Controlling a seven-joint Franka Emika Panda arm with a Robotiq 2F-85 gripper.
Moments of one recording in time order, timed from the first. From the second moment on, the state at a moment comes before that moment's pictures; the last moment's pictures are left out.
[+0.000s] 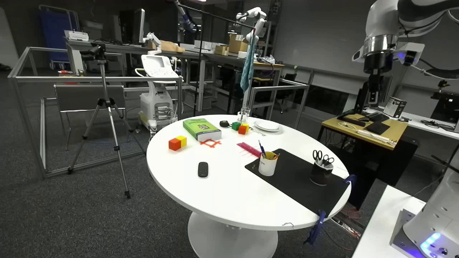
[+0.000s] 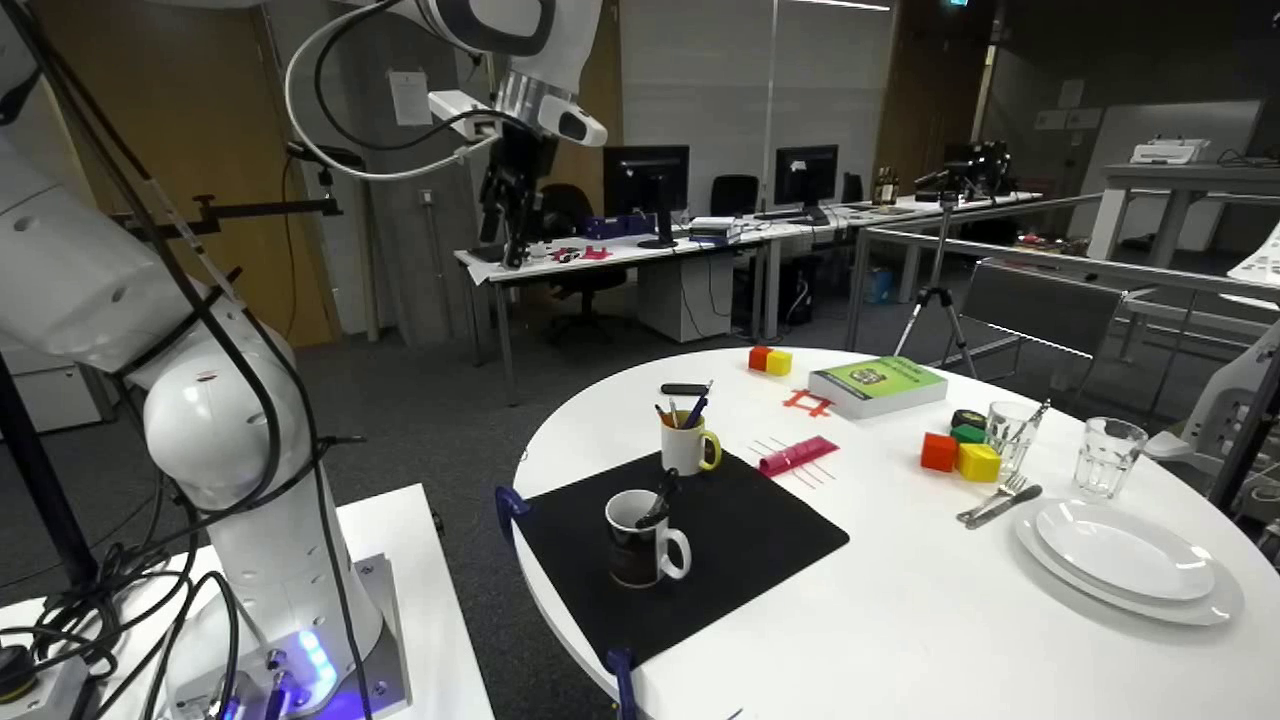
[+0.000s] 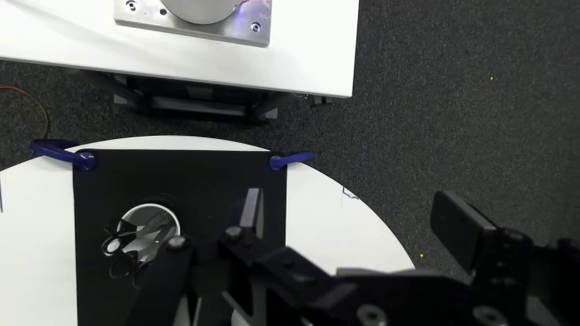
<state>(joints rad) 0.08 -0.58 -0.01 -2.26 0.24 1.42 -0.02</state>
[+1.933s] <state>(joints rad) 0.02 -0.38 -0.12 -2.30 0.17 1.89 -0.34</state>
